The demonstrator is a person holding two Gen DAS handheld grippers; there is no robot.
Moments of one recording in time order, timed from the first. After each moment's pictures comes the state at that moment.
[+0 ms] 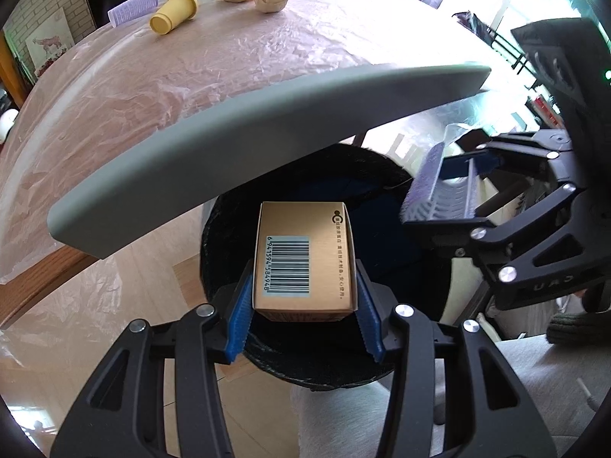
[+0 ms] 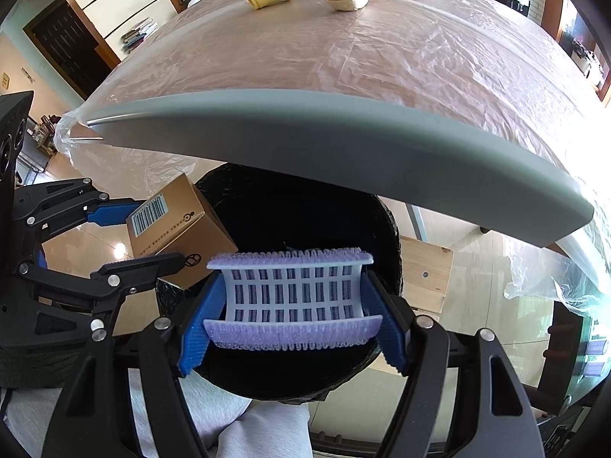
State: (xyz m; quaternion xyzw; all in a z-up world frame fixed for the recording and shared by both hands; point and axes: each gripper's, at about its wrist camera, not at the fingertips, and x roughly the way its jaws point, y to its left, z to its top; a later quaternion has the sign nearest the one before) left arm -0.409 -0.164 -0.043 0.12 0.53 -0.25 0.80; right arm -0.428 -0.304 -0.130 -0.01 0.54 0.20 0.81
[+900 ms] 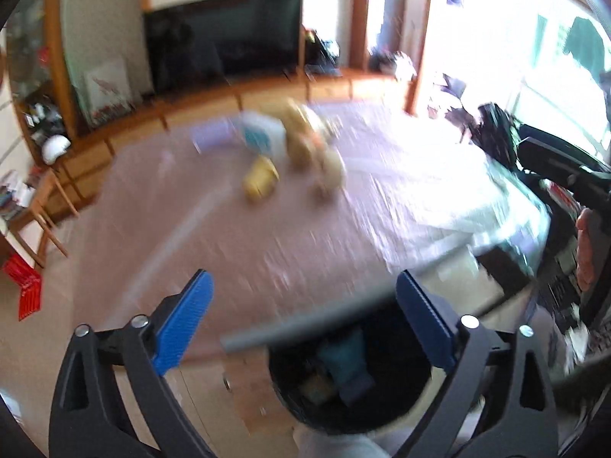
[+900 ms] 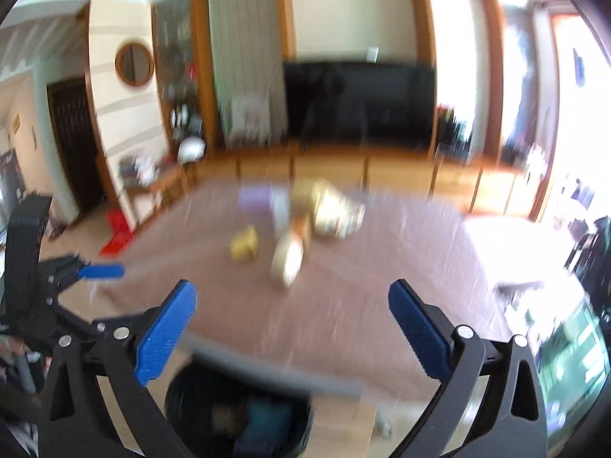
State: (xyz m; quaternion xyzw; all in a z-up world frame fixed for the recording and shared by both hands) left arm -0.388 -0.132 0.105 0.07 0.37 -0.19 0.91; right arm -0.462 -0.367 0.065 0.00 0.22 0.14 0.97
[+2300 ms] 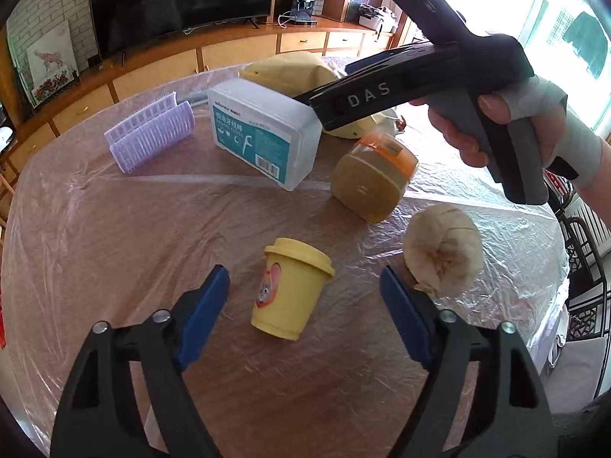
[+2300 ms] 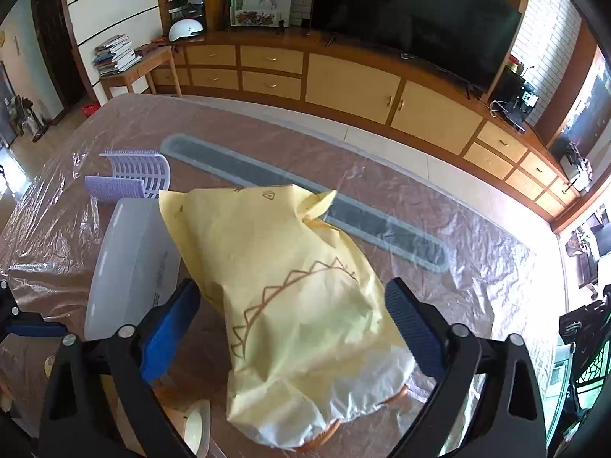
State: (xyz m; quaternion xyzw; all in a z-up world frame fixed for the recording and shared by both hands) left arm -0.177 -0.154 0.016 0.08 0.48 -0.27 0.83; right arm -0.099 -0.289 -0.031 -0.13 0.46 0.17 0.86
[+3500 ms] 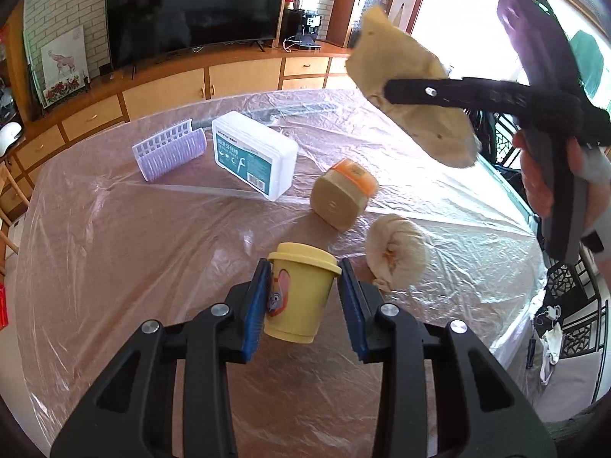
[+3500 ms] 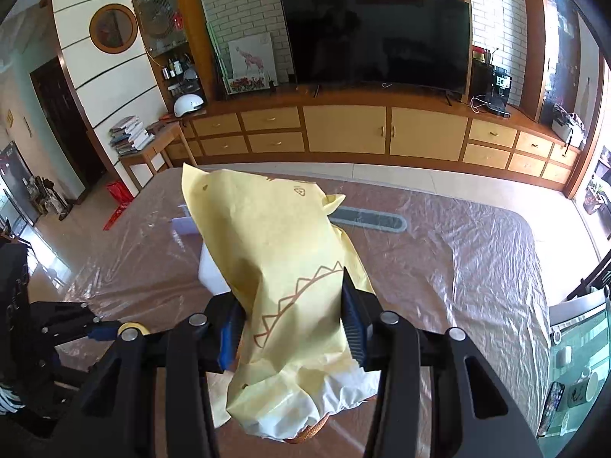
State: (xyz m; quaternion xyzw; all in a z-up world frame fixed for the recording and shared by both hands) left arm -0.221 -0.145 0.049 0.04 0.45 -0.27 0.85; right arm -0.196 -0.356 0.035 0.01 0.38 0.19 0.91
